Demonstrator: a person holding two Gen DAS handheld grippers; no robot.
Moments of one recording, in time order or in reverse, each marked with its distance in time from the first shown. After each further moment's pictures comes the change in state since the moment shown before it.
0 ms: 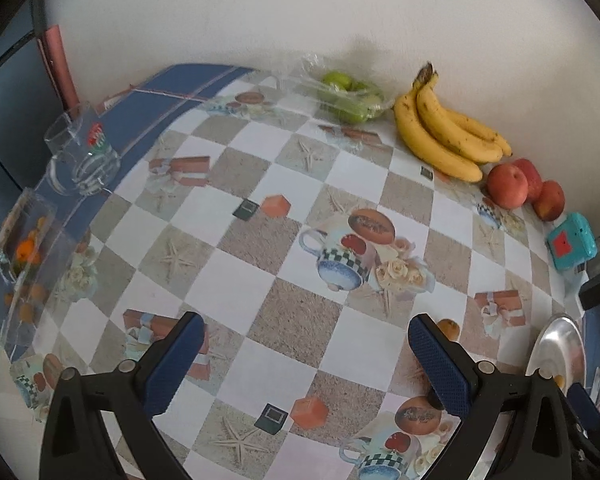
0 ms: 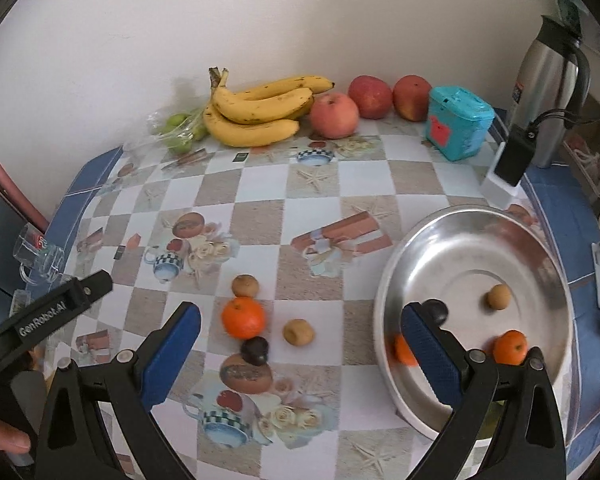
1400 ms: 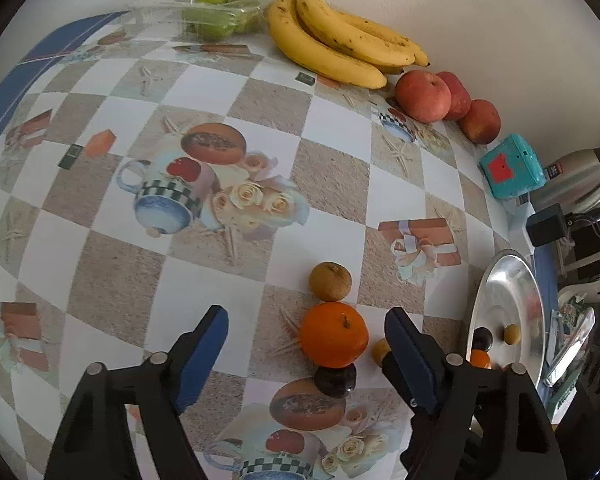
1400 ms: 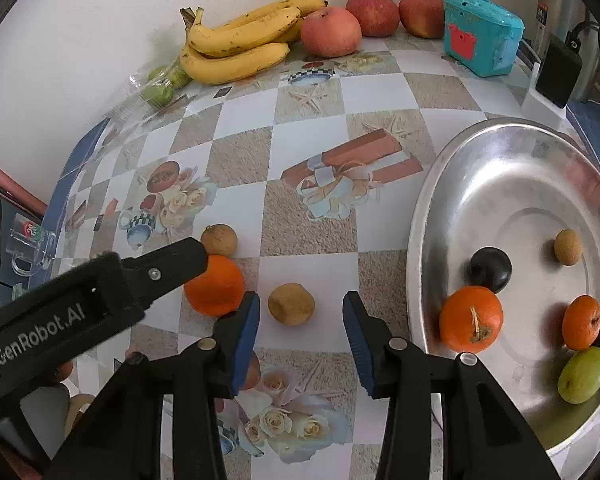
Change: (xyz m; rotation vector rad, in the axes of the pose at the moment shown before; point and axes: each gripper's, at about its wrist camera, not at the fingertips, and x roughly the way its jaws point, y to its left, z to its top) left arm 0.061 -0.083 -0.024 0.113 0.210 -0.288; right arm 0.075 -0.021 -0.023 0.073 0.165 0.083
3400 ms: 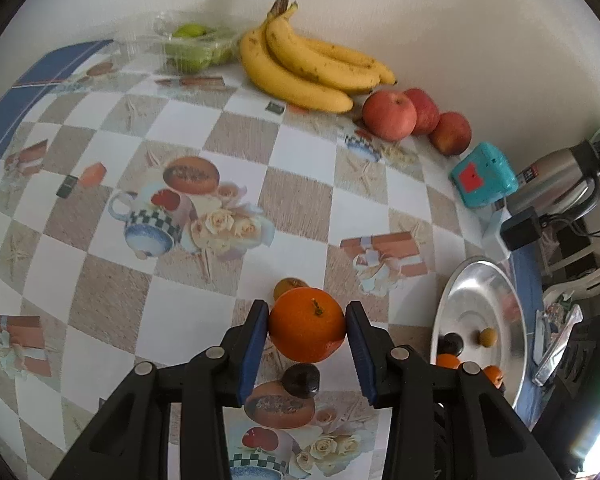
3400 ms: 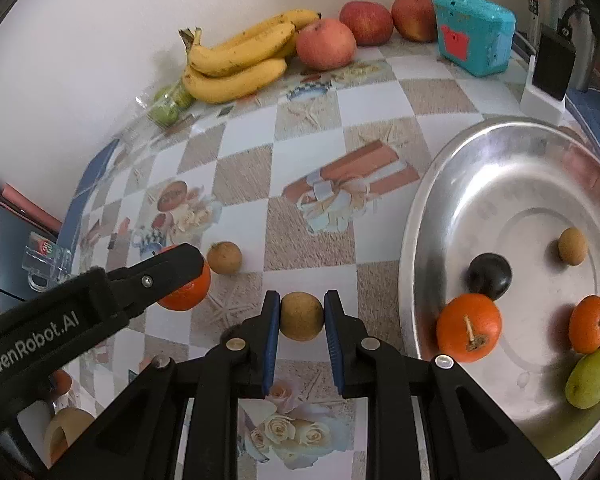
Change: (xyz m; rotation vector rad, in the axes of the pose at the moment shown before) left arm -0.029 -0.019 0.002 0.045 -0.084 -0.035; right arm -0.012 -0.008 0.002 0.043 -0.060 0.070
